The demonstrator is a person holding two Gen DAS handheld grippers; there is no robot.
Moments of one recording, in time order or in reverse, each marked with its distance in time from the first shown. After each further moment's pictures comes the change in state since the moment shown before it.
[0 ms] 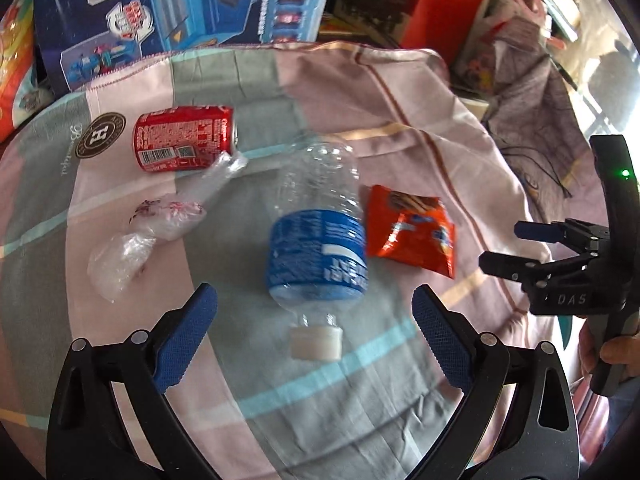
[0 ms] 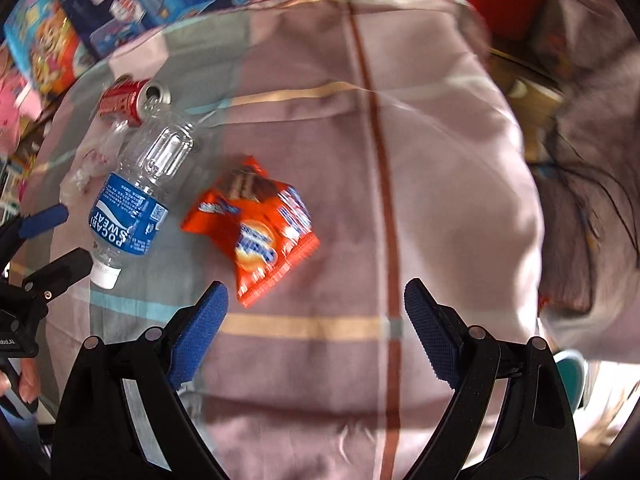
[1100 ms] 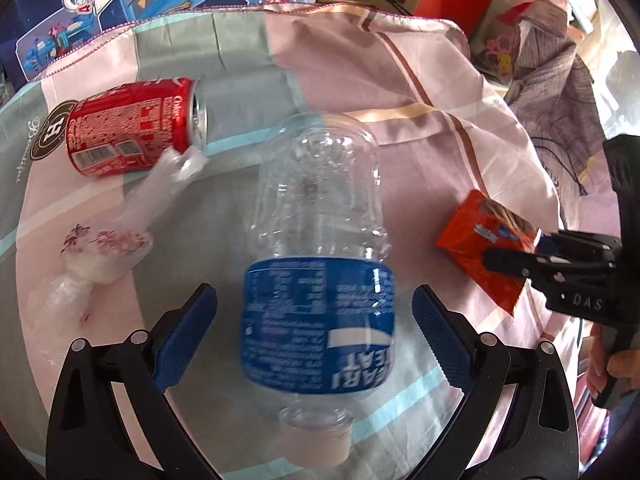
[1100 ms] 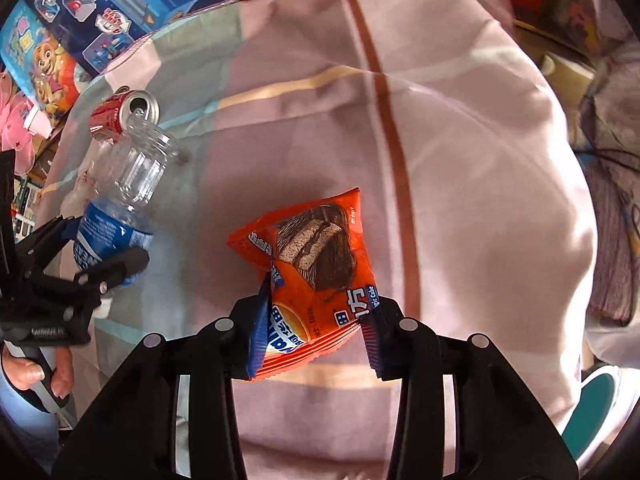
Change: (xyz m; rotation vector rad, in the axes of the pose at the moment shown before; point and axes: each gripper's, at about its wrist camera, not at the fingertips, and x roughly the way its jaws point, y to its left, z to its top) left arm 0.067 -0.005 0.021 0.010 0.076 -0.005; right arm 0.043 -0.023 0.010 0.073 0.012 0.128
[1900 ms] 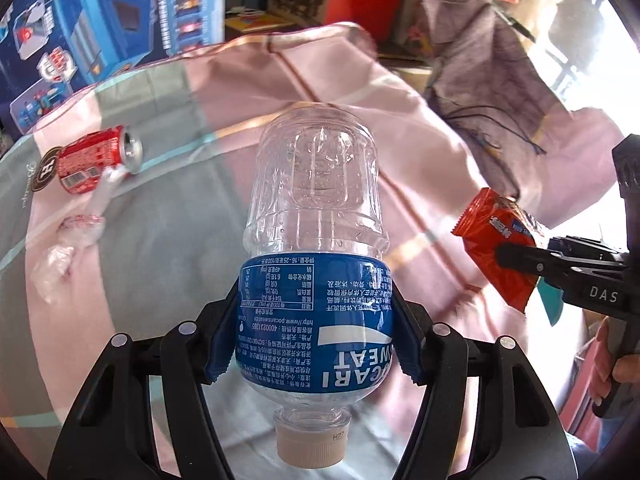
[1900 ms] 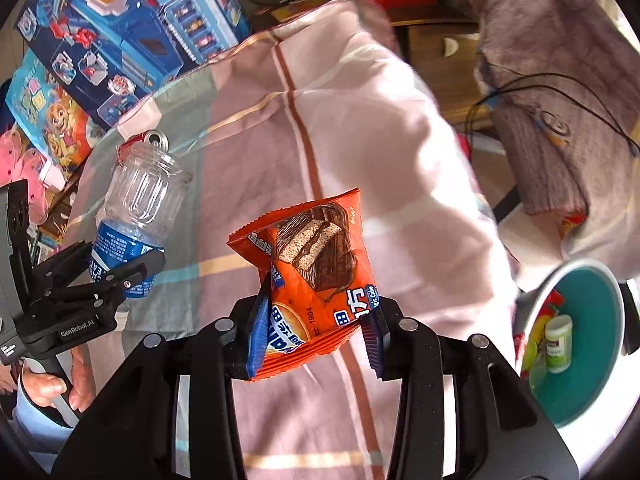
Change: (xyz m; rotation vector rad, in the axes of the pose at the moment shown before) left arm -0.055 -0.100 -0.047 0.149 -0.069 -0.032; right arm -0.111 -0.052 -0.109 0.180 -0.173 0.014
